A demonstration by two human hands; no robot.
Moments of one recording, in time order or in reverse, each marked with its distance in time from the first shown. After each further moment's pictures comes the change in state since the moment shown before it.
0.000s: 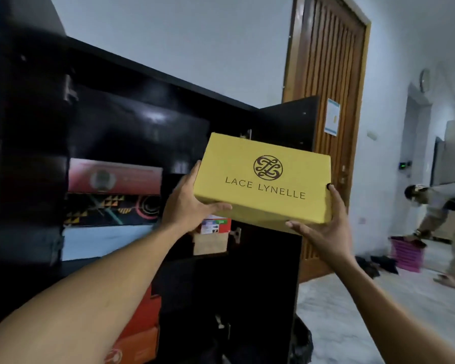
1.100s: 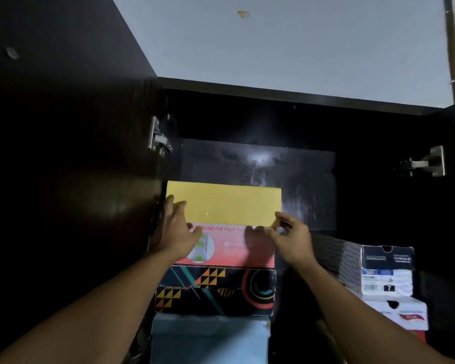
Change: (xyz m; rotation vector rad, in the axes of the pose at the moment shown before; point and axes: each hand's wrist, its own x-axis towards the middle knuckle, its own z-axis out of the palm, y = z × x) left_hand 0.172 -0.245 -0.182 0.829 0.347 -0.315; right_hand 0.198 0.000 0.501 0.417 -0.291 -0.068
